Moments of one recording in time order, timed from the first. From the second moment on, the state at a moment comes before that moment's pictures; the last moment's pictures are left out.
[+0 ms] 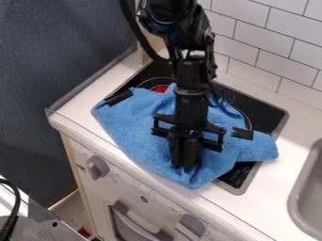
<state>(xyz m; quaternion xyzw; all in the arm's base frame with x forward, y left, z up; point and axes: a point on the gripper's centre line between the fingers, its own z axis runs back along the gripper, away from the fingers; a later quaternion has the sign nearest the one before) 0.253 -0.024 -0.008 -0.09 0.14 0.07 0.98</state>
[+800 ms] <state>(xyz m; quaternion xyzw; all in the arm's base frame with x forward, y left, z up) 0.304 -0.010 0.109 -0.02 -0.07 0.00 1.00</state>
